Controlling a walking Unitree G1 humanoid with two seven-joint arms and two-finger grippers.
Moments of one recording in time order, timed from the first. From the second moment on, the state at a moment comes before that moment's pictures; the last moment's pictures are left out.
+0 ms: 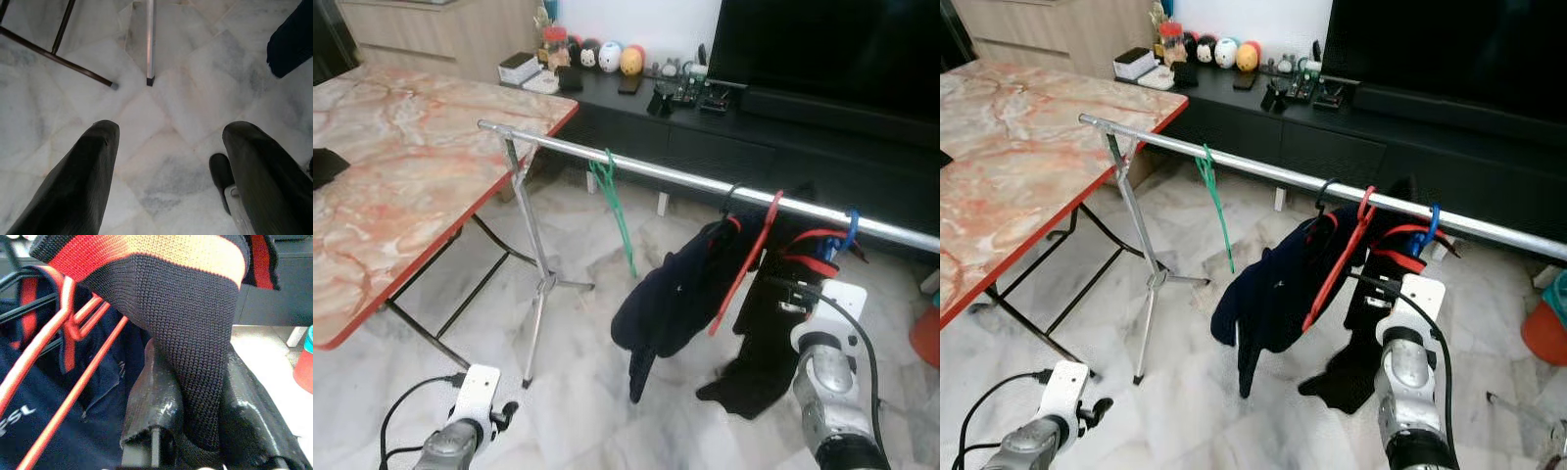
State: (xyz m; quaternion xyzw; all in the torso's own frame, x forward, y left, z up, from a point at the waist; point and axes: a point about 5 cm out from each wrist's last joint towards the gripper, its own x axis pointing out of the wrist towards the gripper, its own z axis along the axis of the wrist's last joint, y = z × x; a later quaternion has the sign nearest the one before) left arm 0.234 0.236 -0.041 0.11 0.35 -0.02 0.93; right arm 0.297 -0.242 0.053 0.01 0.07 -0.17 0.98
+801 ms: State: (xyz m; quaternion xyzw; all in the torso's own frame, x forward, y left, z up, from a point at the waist) left arm 0.234 0.204 -0.048 0.09 0.35 -0.05 0.93; right arm 0.307 -0.247 0.058 -0.01 0.08 -0.16 0.98
